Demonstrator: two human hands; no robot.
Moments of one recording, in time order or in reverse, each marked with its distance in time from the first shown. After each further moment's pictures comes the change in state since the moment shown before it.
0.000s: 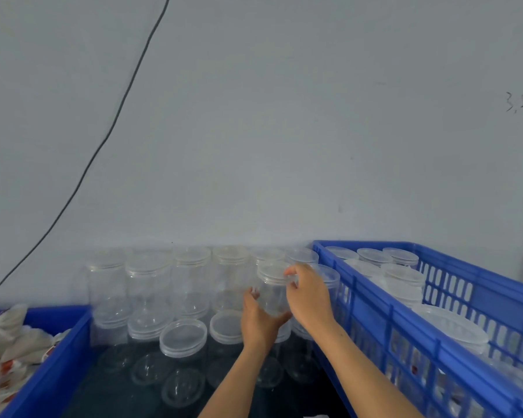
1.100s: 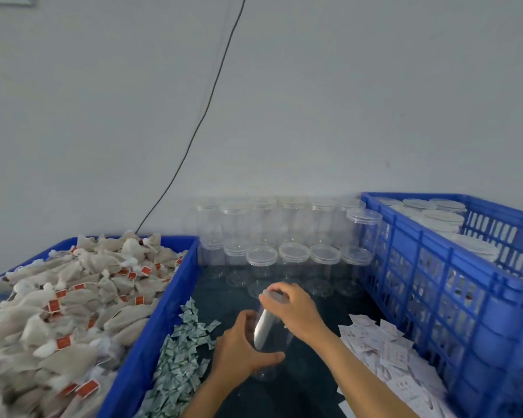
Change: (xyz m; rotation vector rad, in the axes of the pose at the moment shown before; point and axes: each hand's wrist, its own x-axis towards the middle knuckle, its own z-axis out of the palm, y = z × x) left_hand -0.233 -0.045 -0.208 0.442 -0.137 -0.001; right_hand -0.196 -0.077 0.038 0.315 -0.528 0.055
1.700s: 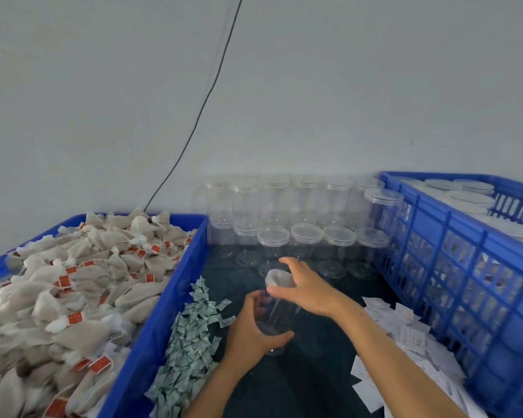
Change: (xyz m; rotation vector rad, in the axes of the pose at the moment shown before) left_hand 0.007 -0.027 0.015 -0.229 0.046 0.058; right_hand 0.010 -0.013 -0.013 -0.216 -0.331 0.027
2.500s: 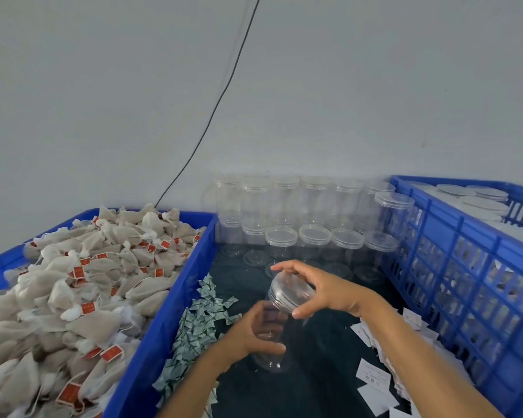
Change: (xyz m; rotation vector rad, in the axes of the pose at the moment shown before) left_hand 0.004 -0.006 -0.032 -0.305 -0.450 -0.137; right_hand -0.008 0.010 -0.025 0.213 -0.276 -0.220
